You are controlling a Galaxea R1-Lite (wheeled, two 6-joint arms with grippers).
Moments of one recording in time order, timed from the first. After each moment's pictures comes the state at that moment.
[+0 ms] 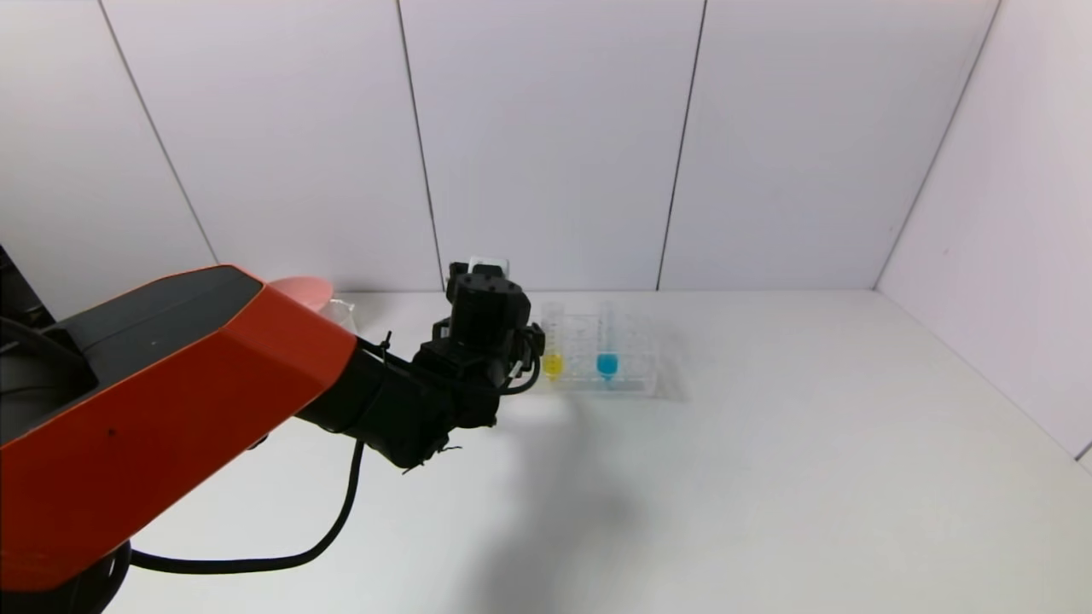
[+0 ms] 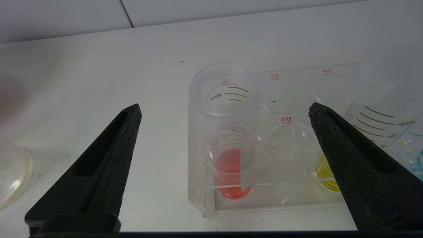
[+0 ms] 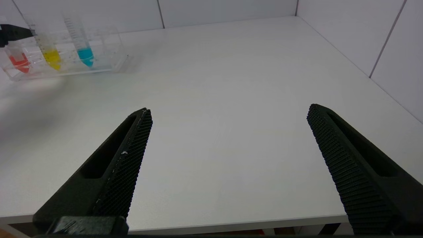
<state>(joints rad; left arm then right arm) -0.62 2.18 -1.20 -0.72 0.56 -0.12 0.00 0.00 0.00 -0.01 -0.04 0.10</state>
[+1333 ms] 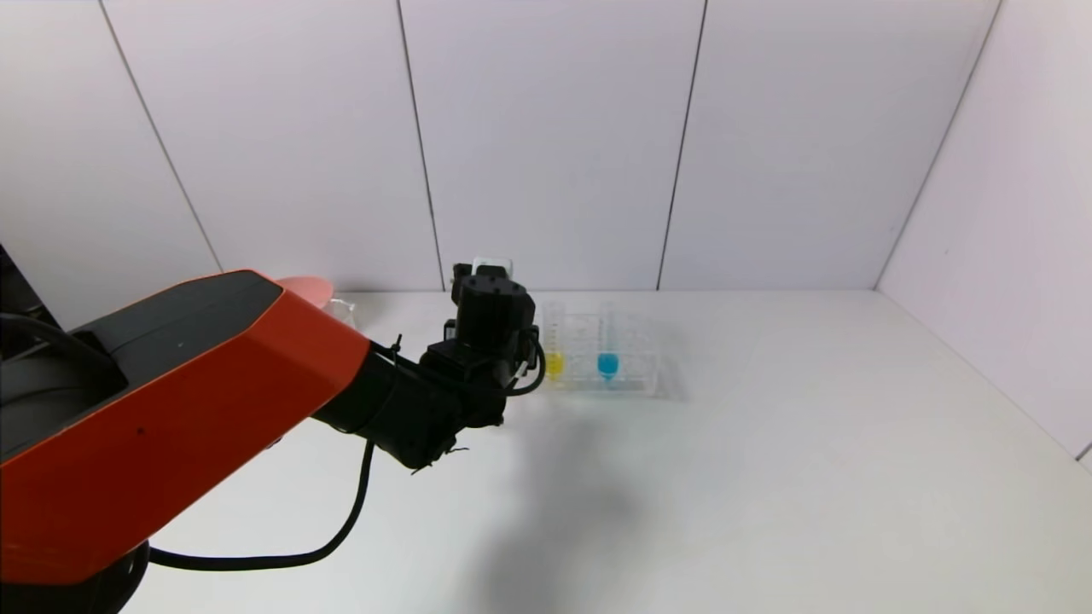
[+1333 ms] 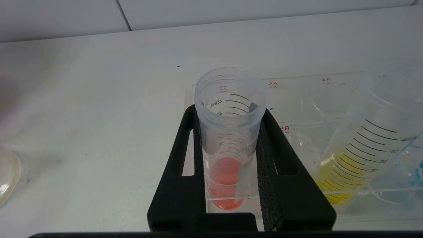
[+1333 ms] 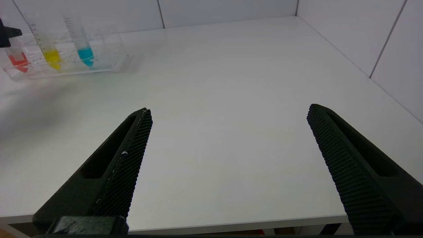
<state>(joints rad) -0.63 2.21 -1.22 -0.75 0.56 -0.12 0.00 0.00 0.00 -0.01 -0.04 0.10</state>
